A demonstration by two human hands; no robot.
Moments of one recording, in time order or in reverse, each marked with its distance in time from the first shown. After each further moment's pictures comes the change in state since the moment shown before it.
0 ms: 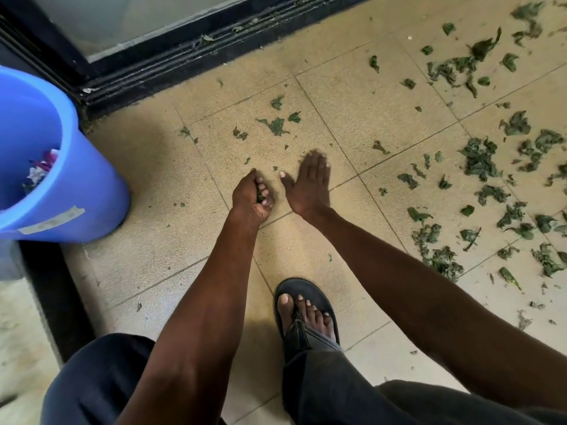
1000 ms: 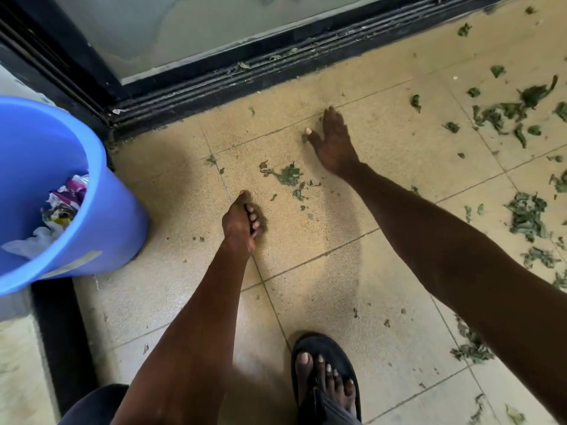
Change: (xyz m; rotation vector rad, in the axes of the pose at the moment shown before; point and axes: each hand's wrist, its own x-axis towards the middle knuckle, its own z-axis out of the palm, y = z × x) left_hand 0.036 0.057 -0.038 0.006 0.086 0.129; right_hand 0.176 -0.032 -0.054 0.130 -0.029 -0.254
